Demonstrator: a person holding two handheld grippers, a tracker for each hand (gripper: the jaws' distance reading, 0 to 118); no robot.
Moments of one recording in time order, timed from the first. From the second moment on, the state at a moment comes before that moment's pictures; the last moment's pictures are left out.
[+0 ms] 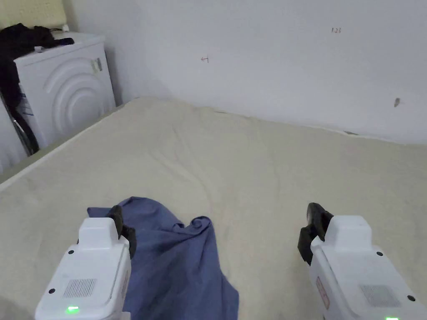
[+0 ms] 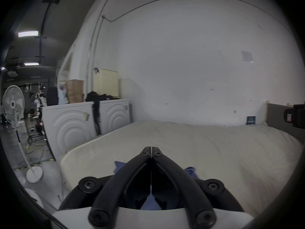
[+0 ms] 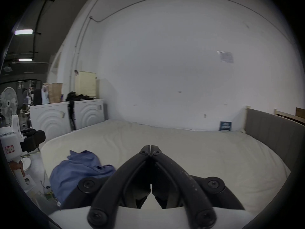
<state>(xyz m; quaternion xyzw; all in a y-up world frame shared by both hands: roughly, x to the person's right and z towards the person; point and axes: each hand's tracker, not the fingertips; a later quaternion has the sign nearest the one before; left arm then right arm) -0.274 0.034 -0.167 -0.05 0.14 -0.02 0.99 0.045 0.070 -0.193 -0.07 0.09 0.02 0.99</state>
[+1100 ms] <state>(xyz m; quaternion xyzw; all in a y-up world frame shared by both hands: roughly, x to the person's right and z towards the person) -0.330 -0.048 -0.264 -0.38 0.02 0.09 0.92 0.044 0.060 -0.212 -0.09 0.08 0.03 0.99</state>
